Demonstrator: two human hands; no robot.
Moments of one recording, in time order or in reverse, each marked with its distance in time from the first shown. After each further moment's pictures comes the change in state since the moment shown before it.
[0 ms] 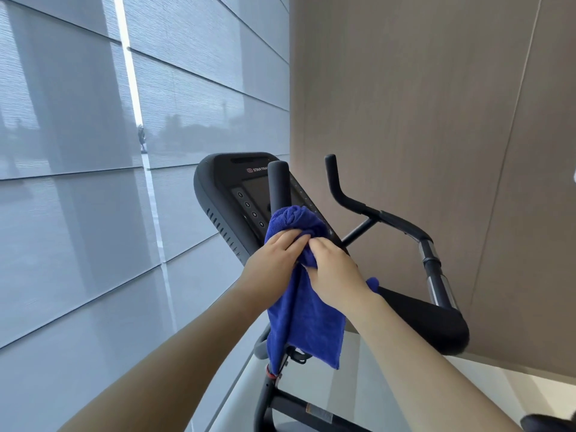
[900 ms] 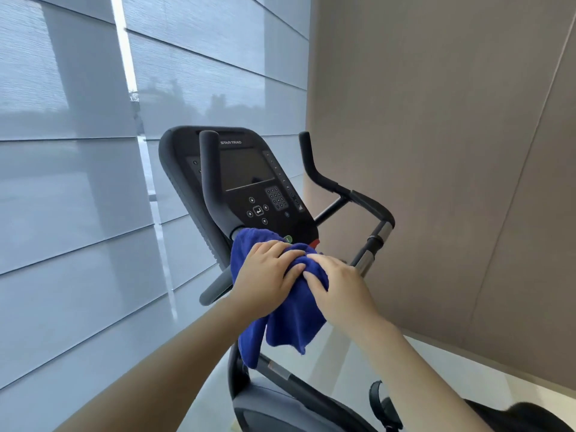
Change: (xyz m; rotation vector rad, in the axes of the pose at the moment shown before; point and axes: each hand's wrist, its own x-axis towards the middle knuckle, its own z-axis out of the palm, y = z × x) left_hand 0.001 0.196 0.042 0.012 -0.084 -0.213; right_hand -0.126 0.137 -0.102 0.197 -0.090 -0.036
